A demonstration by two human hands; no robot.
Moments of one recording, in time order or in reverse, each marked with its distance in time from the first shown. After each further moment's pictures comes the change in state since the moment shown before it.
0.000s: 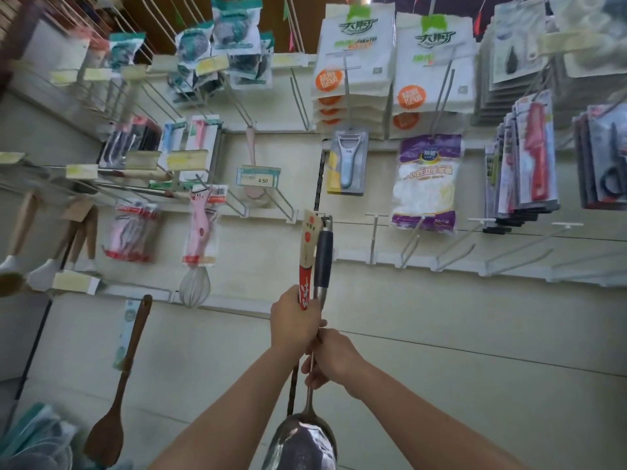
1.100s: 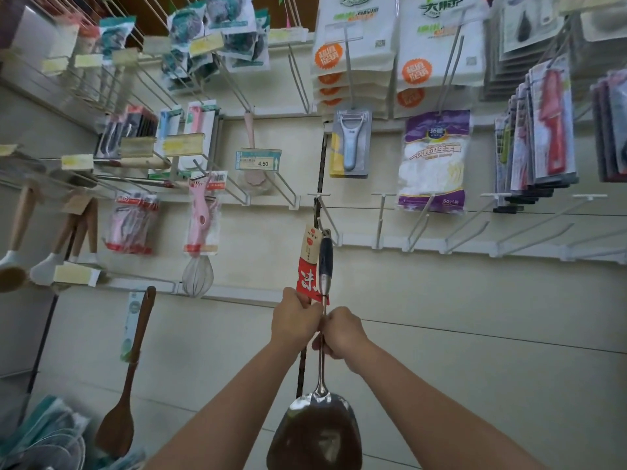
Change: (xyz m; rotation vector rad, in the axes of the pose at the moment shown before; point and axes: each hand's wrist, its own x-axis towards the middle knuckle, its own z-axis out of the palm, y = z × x) left_hand 0.010 -0.032 0.001 0.152 -0.062 -0.101; right_hand 0.021 0.003 0.003 -0.030 0.182 0.033
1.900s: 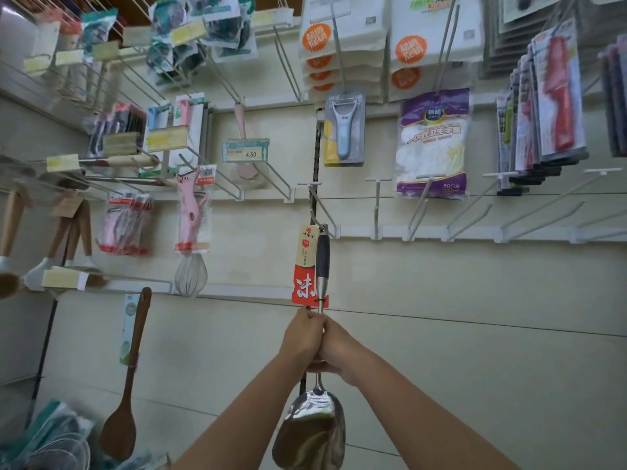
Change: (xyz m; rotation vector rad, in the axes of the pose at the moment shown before) left_hand 0.009 -0.032 0.033 -0.088 -0.131 -0.141; right_hand 0.032 0.035 0.029 0.308 -0.196 0.137
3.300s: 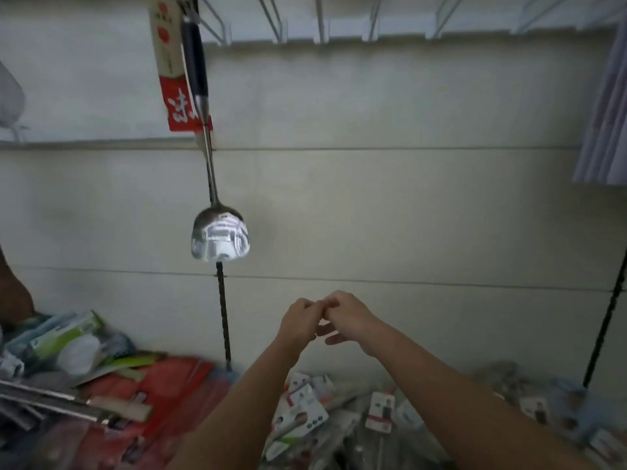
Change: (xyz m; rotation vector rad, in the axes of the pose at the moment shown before) left_hand -0.085 -0.209 0.188 0.047 -0.341 -0.346; right_hand -0.054 0.251 -0.134 -0.136 0.079 0.238
